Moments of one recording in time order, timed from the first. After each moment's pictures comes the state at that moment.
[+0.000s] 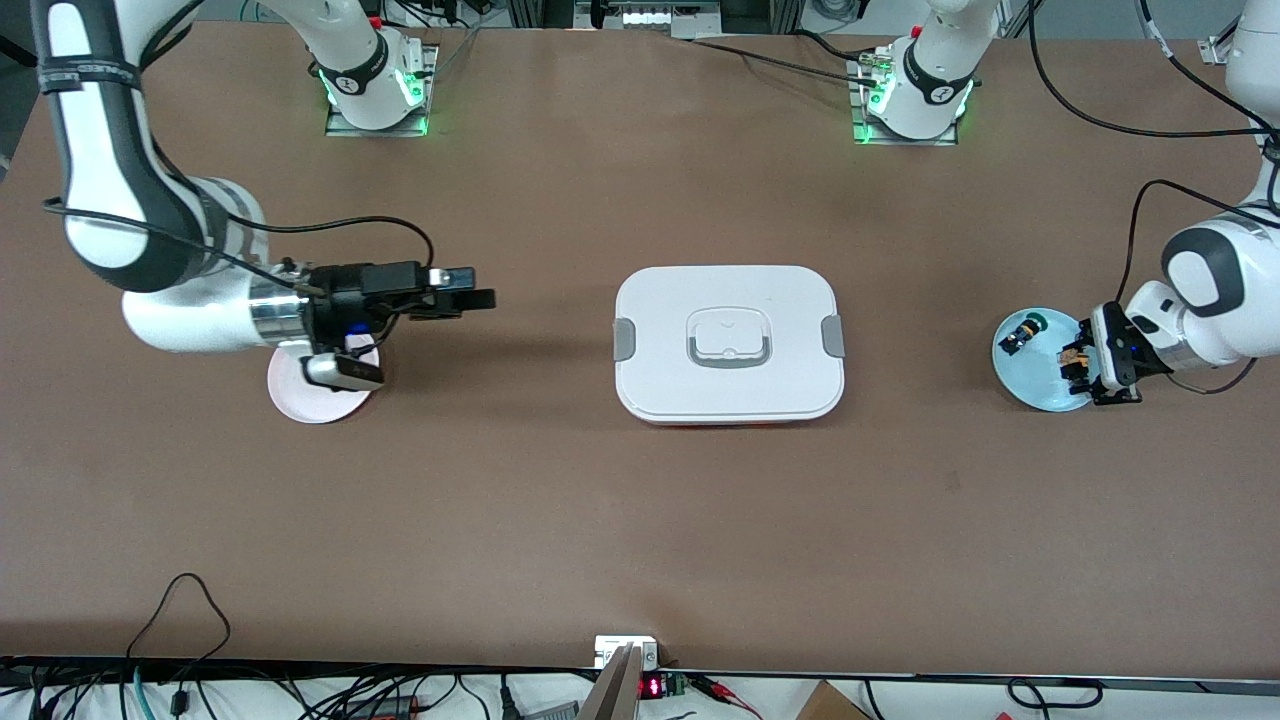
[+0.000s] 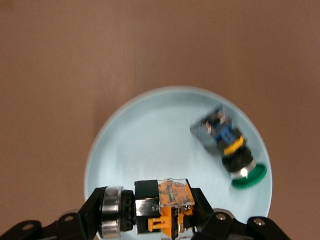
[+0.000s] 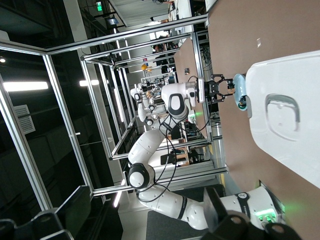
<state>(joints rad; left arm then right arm) 0.59 0.51 -0.25 -1.91 -0.12 2.22 1.93 0.28 0.35 -0.09 -1.81 1.65 1.63 -0.39</state>
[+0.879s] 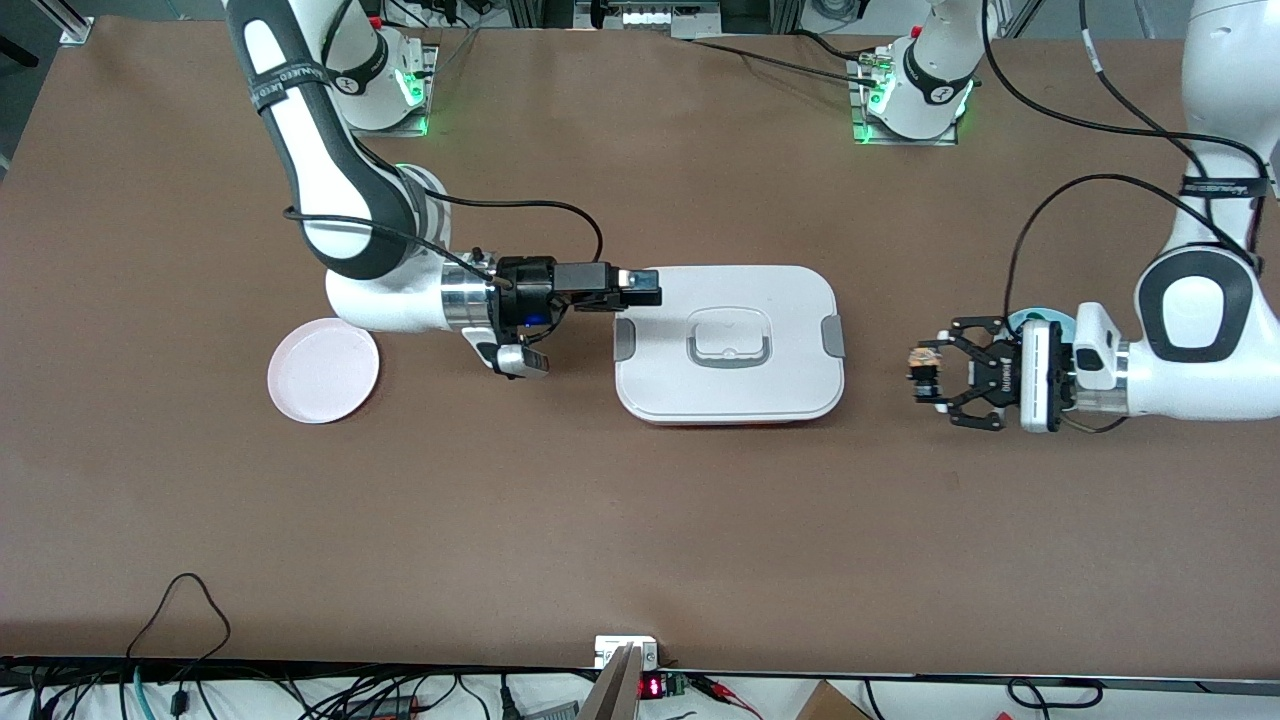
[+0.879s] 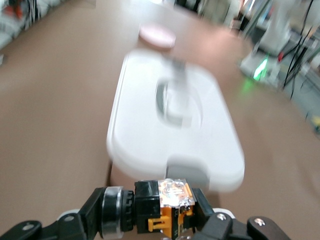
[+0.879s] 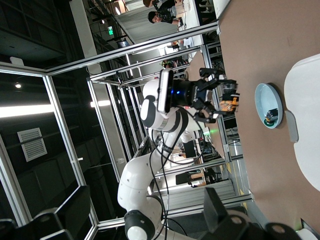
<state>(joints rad) 0.31 0.52 -0.31 -1.63 -0.82 1.72 1.72 0.57 0.48 -0.09 -1.66 1.93 1.93 -0.40</state>
